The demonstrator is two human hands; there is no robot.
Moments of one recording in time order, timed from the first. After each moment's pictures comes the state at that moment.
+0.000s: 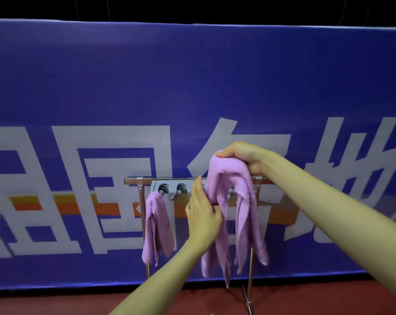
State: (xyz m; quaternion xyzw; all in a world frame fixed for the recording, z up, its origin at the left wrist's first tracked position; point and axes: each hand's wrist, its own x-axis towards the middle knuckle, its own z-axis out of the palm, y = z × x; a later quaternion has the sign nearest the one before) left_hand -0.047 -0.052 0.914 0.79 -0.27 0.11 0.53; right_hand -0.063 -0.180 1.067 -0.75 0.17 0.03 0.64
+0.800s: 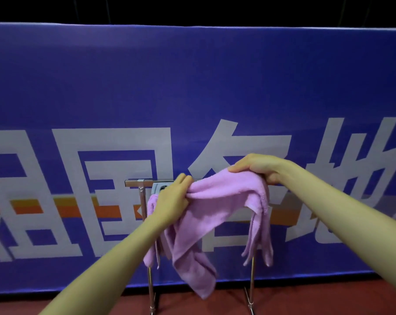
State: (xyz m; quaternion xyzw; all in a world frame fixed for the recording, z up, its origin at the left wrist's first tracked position) left_hand 0.030 0.004 0.950 0.84 -0.43 0.19 0.27; right_hand -0.079 -0.209 1.052 -0.82 0.18 0.05 0.54
